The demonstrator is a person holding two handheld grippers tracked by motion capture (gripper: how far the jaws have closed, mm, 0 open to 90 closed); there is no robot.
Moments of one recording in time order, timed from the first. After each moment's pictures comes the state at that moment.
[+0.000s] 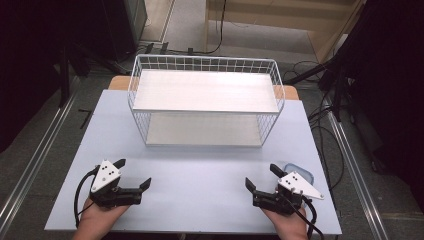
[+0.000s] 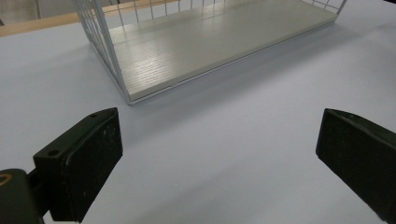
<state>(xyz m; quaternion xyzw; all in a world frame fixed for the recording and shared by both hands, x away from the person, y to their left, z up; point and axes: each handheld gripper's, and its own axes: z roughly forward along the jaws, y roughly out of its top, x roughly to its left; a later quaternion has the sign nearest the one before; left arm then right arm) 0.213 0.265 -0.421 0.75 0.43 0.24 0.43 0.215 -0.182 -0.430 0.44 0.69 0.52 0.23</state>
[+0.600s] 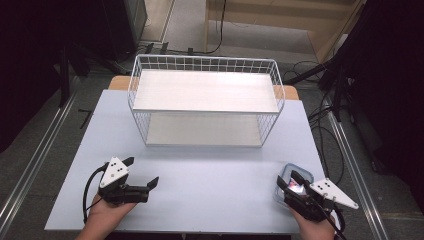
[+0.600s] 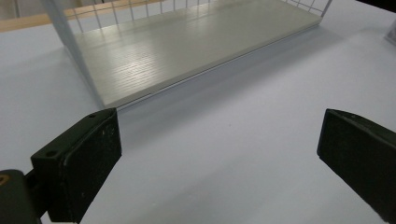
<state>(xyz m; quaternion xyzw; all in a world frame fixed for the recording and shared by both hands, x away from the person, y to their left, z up) 0.225 0.246 -0.424 0.76 0.41 0.22 0.44 0.199 -0.250 -0.433 0.51 0.67 0.48 0.26</state>
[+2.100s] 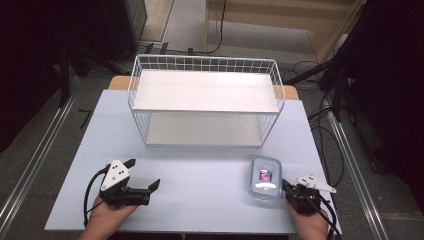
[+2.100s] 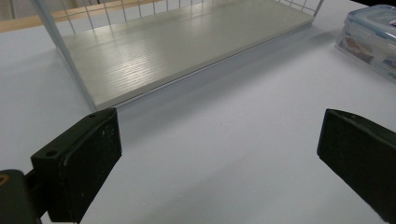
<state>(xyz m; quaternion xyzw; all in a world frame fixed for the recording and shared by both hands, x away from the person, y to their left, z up) 0.216 0.250 -0.424 0.76 0.42 0.22 0.44 0.230 -0.243 -0.479 0.54 0.73 0.37 0.20</state>
